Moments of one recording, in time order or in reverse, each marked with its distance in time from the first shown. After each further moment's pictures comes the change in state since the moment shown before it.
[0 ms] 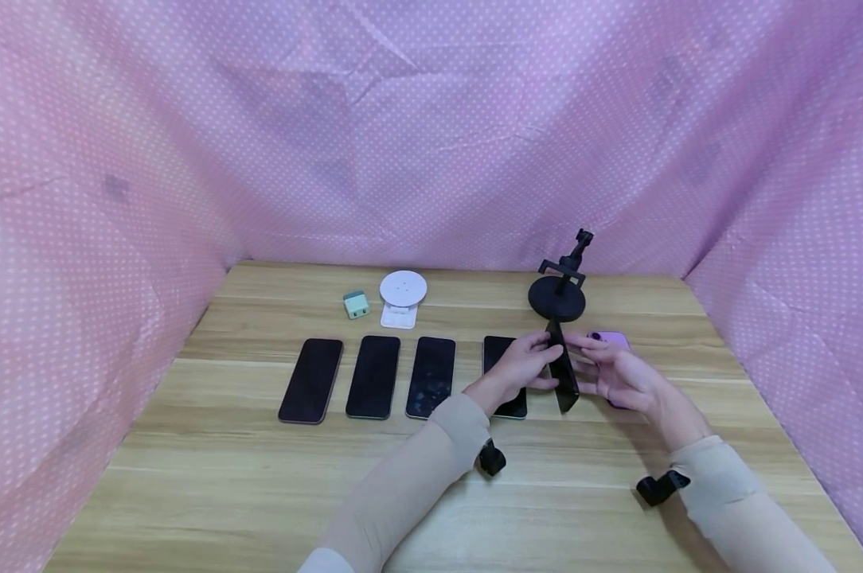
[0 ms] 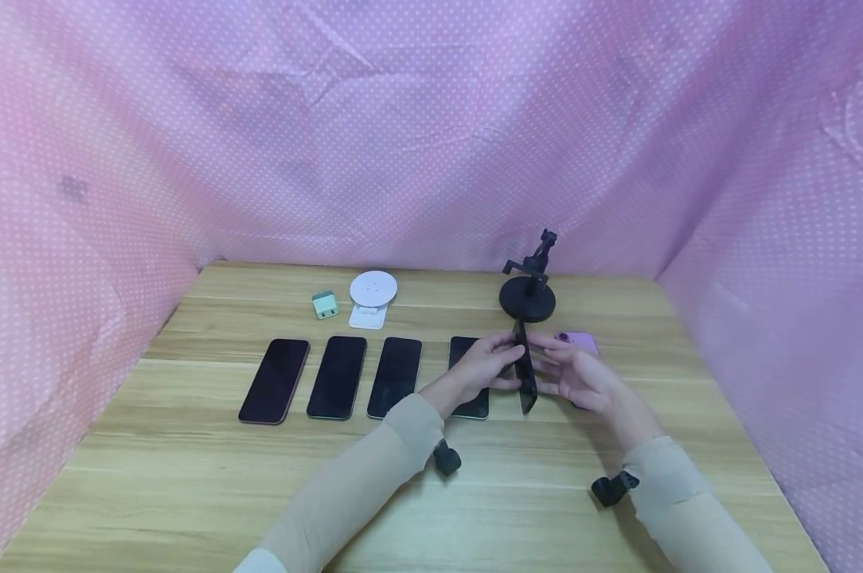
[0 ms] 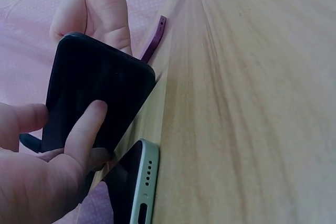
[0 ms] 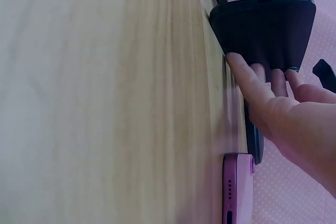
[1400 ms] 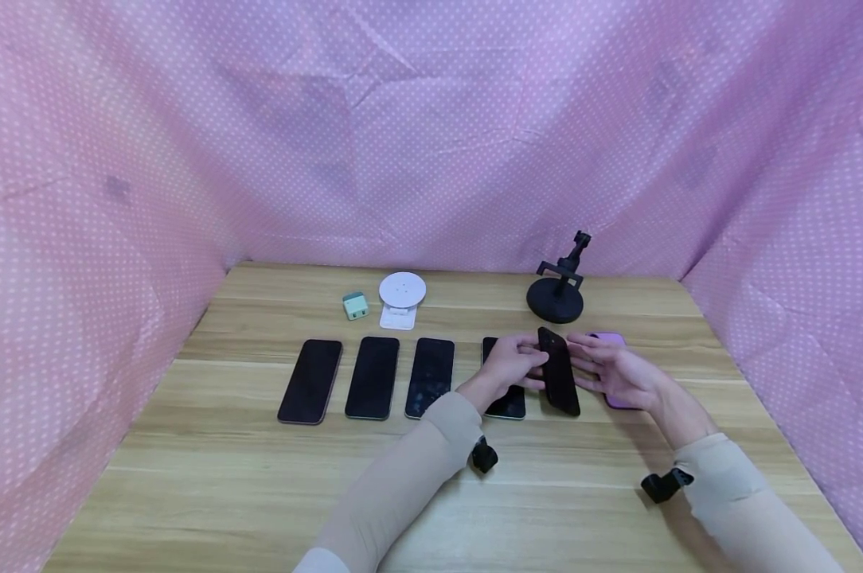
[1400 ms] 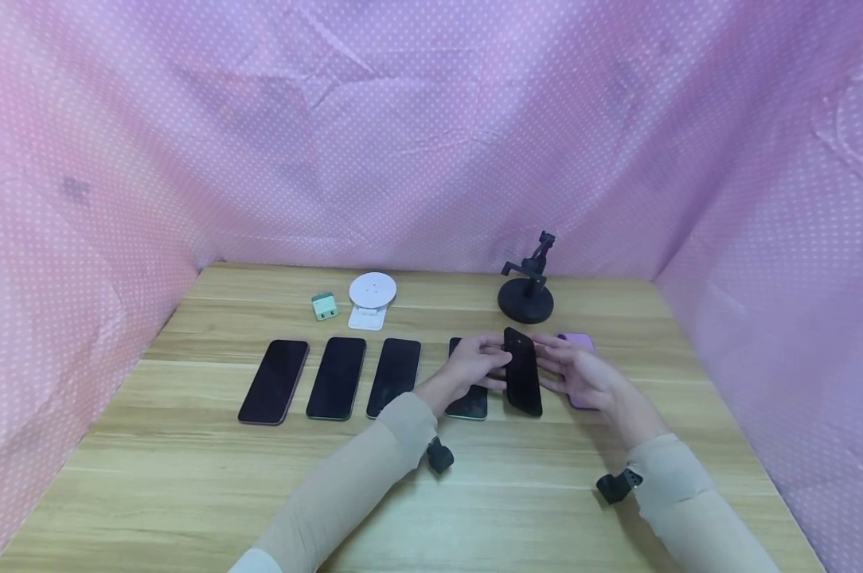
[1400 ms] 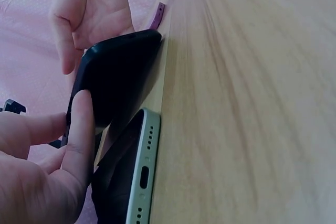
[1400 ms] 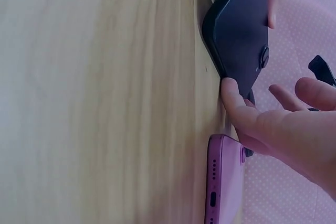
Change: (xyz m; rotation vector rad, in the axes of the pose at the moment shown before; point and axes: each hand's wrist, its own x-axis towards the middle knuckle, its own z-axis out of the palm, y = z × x) left_hand -0.003 0.003 -0.013 0.090 0.116 0.000; right_hand -0.005 -0.011 0.009 -0.228 0.138 0.060
